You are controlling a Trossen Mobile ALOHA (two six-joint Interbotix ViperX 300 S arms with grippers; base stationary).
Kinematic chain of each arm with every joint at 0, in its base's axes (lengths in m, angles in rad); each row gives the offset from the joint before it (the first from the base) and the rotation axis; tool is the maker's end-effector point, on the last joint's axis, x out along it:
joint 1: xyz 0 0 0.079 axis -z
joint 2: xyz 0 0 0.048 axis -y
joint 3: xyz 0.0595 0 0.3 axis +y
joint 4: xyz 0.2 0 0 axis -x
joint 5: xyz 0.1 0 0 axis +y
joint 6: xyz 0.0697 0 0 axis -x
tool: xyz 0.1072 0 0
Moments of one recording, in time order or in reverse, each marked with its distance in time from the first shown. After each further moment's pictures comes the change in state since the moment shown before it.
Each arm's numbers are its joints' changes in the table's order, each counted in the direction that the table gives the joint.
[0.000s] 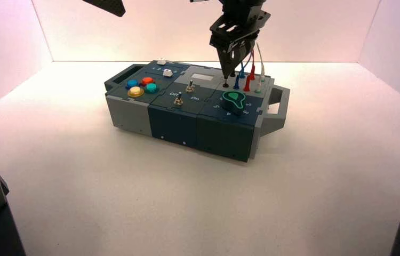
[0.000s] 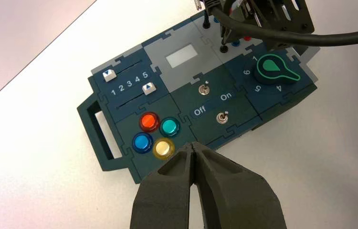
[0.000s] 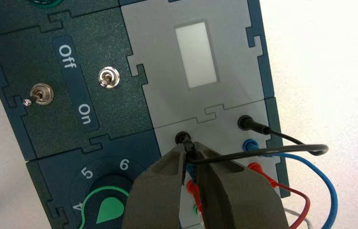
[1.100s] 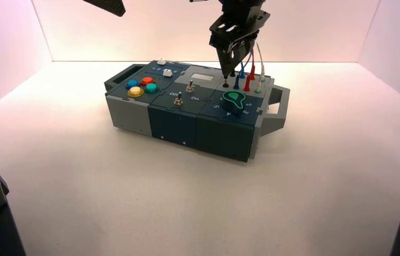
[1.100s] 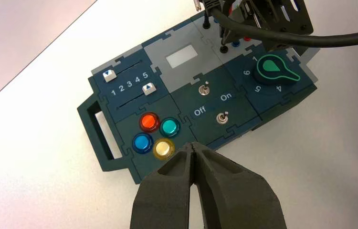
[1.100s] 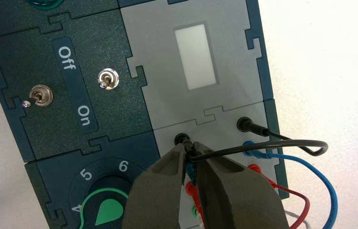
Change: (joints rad) left arm -0.002 -0.002 -0.002 0.000 0.000 0.000; right arm 0.002 -0.002 0.000 0.003 0.003 0.002
